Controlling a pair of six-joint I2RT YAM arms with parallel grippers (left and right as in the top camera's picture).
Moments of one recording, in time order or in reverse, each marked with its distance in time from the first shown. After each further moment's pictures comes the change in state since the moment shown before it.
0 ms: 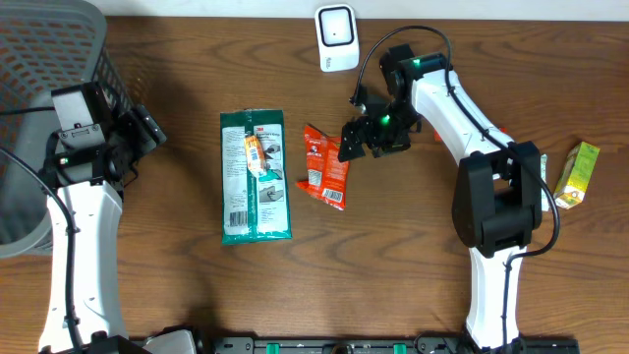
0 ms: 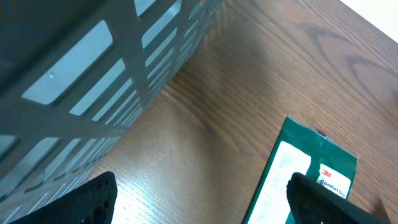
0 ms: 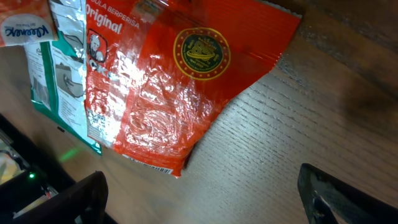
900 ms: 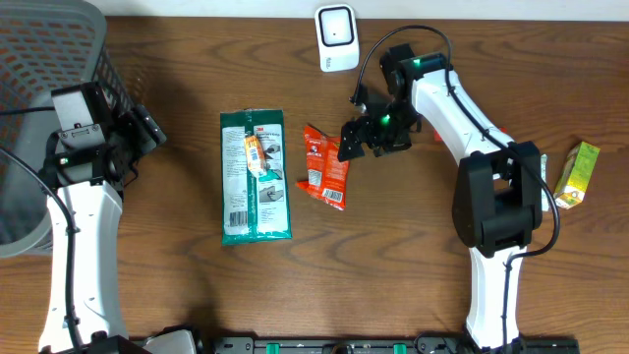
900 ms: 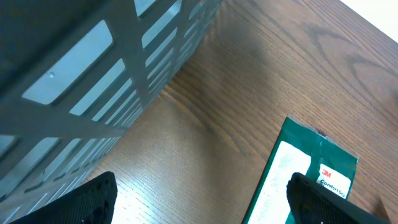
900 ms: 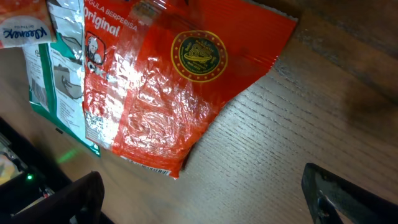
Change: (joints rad) left arm 0.000 0.000 0.000 0.000 0.000 0.000; right arm -0.005 0.000 0.000 0.006 0.003 0.000
